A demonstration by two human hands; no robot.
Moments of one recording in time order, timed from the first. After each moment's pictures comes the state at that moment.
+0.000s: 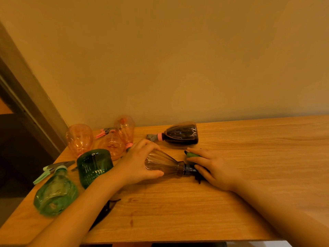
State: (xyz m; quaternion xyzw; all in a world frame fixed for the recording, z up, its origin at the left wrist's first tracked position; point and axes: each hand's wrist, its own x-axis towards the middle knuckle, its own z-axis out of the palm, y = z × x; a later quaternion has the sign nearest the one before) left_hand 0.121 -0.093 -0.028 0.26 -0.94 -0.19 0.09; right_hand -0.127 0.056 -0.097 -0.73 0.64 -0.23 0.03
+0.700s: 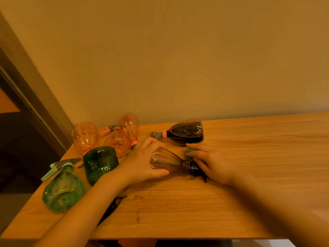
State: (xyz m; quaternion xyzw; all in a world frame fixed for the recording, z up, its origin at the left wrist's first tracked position) left_hand 0.126 -0.090 -0.028 0.25 -0.95 -0.18 0.09; right_hand -0.112 0.036 -0.092 -0.72 0.64 -0.26 0.04
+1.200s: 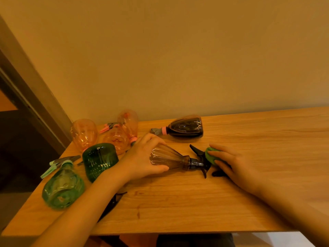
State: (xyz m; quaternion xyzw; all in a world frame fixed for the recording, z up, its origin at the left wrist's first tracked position) left_hand 0.125 -0.090 -0.029 0.25 -0.95 -0.18 0.09; right_hand -0.133 0.091 -0.103 -0.65 0.69 -0.32 0.07
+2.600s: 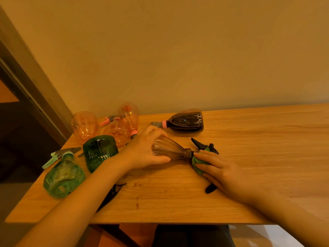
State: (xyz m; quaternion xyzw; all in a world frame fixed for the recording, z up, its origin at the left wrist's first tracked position) left_hand 0.117 -0.087 -0.023 0.25 -0.95 -0.19 0.08; right_hand -0.098 0.100 -0.108 -0.77 0.60 -0.23 -0.06
